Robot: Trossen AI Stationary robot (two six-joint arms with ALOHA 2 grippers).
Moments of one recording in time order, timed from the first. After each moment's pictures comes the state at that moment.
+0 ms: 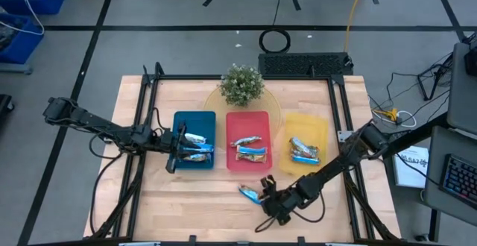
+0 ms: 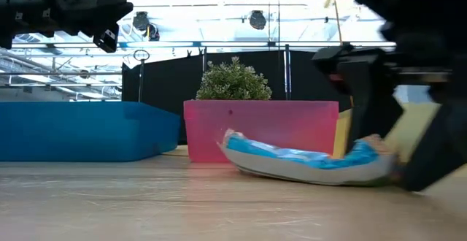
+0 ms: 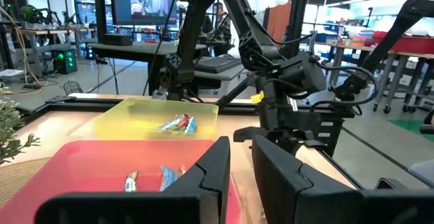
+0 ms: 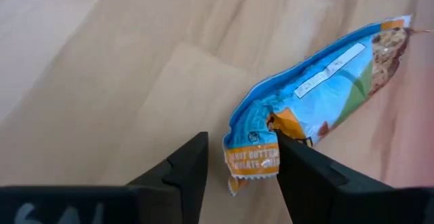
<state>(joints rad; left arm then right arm) -0.25 0.82 0.13 0.76 -0.08 -0.08 0.65 1.91 0.98 -0.15 0.26 0.09</state>
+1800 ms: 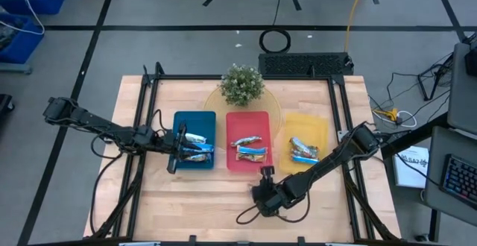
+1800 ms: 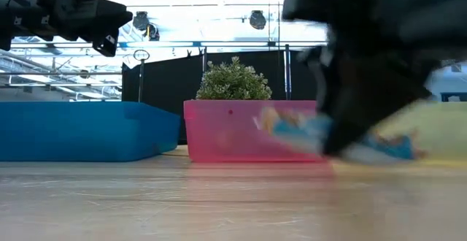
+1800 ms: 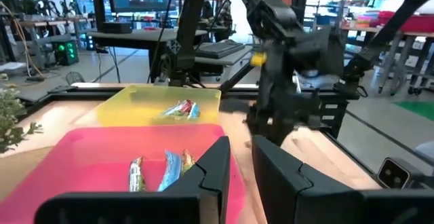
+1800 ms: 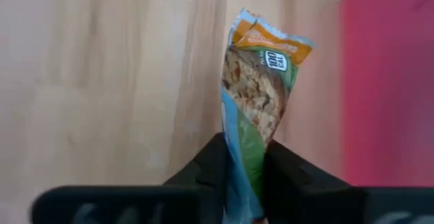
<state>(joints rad) -0.25 0.82 0.13 0.70 -0.08 -0.06 0.57 1.96 1.26 -0.50 0.37 0.36</state>
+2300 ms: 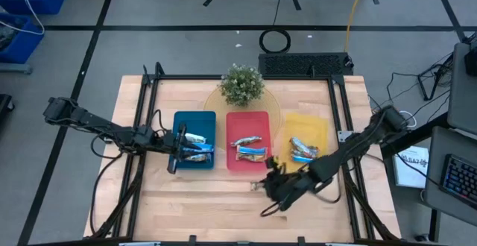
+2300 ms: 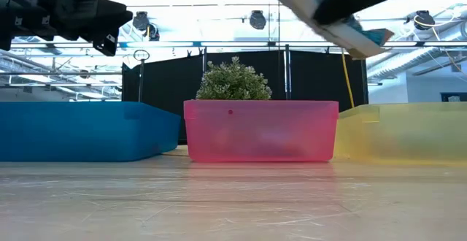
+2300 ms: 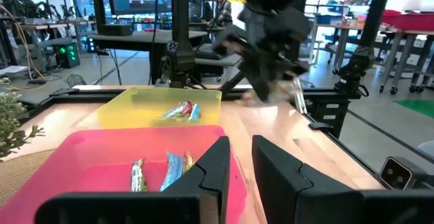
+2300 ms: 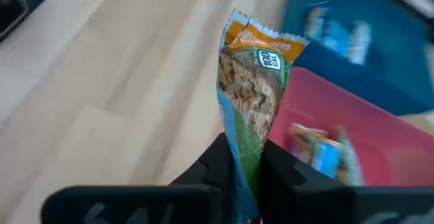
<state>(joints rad) -0.25 0.82 0.13 0.70 -0.08 -0.04 0.56 1.59 1.08 -0.33 0.43 -0.04</state>
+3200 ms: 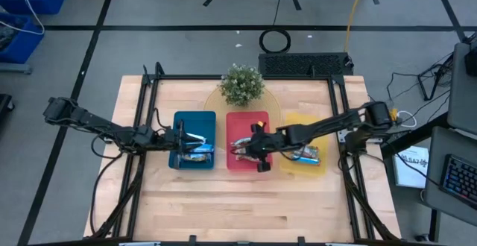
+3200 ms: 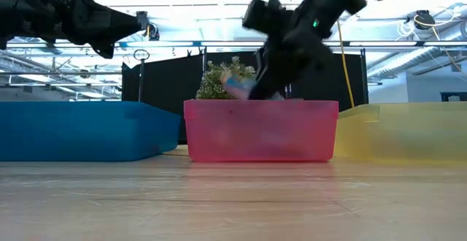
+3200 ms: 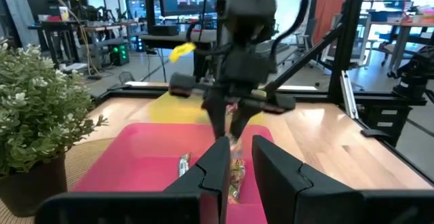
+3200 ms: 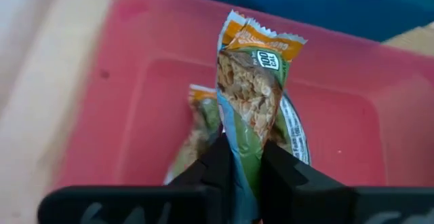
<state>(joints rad) -0.25 0.82 0.13 0.70 -0.26 -0.03 0.11 1.71 1.06 -0.22 0.13 -0.15</state>
